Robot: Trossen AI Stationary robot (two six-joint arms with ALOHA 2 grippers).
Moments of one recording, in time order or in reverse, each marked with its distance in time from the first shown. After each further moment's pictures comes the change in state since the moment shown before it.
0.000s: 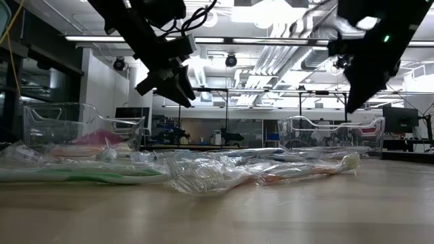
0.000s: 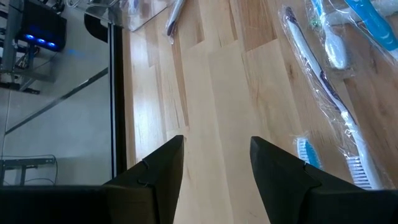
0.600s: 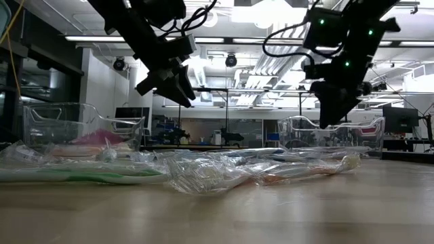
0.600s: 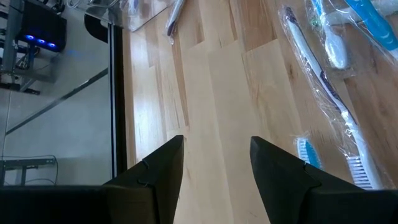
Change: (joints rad) left arm 0.000 0.000 0.000 0.001 0.000 0.003; right arm -0.399 0.000 -0.073 0.361 -0.217 -0.330
